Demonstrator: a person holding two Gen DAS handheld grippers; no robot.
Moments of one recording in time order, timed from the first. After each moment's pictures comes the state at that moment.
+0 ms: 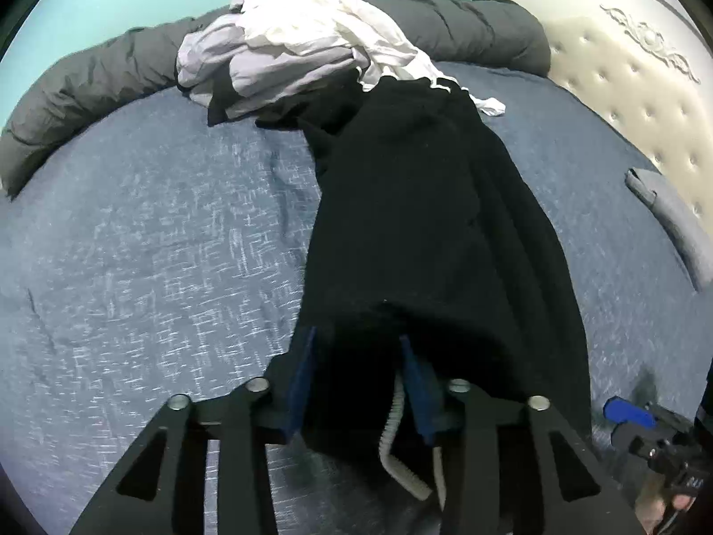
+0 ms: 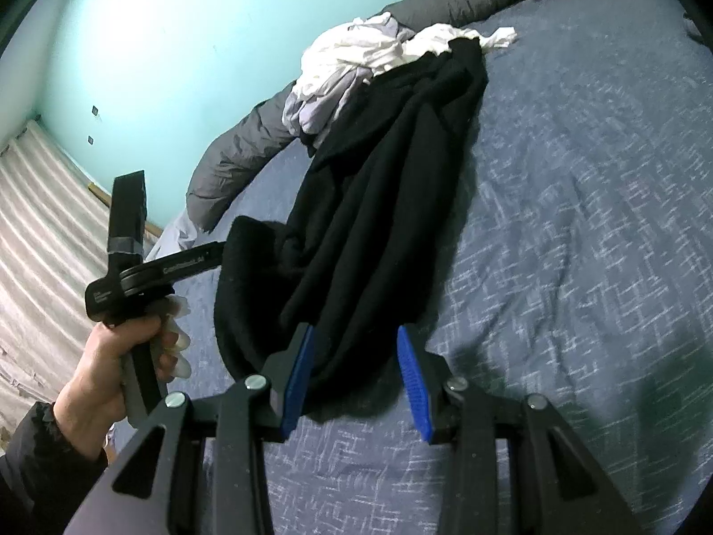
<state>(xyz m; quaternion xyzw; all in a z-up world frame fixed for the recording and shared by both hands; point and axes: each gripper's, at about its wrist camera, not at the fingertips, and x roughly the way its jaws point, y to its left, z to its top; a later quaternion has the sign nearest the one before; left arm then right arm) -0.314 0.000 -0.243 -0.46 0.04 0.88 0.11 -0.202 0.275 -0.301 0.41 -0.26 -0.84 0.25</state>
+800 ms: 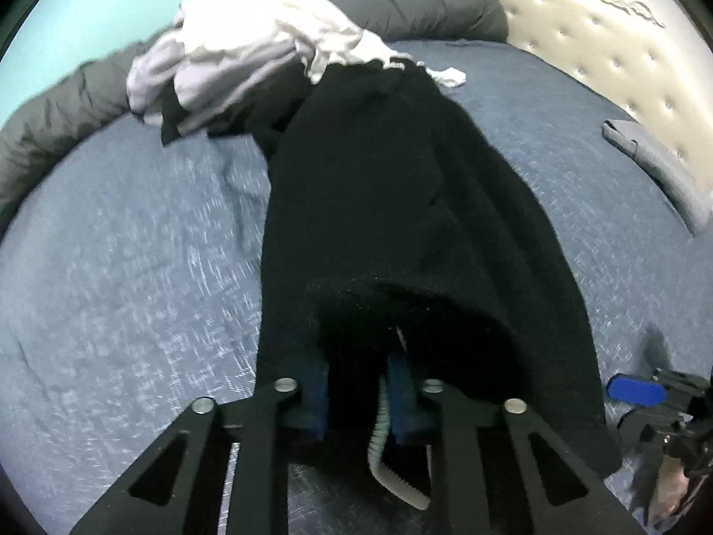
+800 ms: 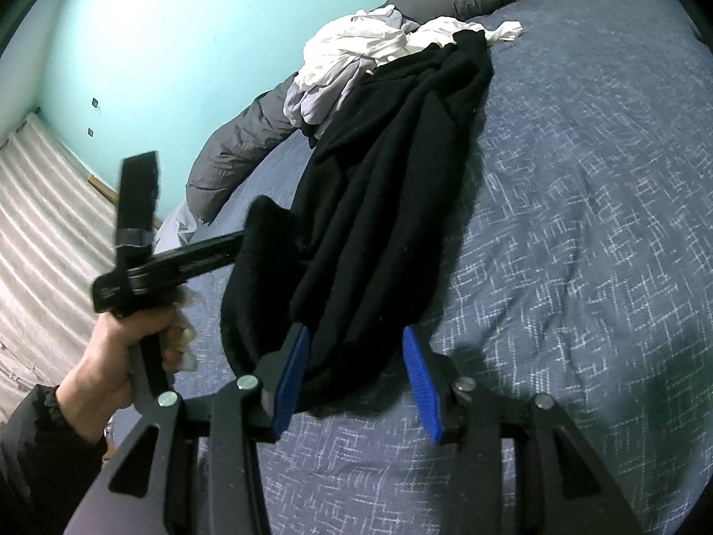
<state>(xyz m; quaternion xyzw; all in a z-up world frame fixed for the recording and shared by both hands) -0.318 0.024 -0.251 -0.46 0.09 0.87 0.16 -0.203 0.270 -0.303 0.41 -0.25 -0.84 0.25</state>
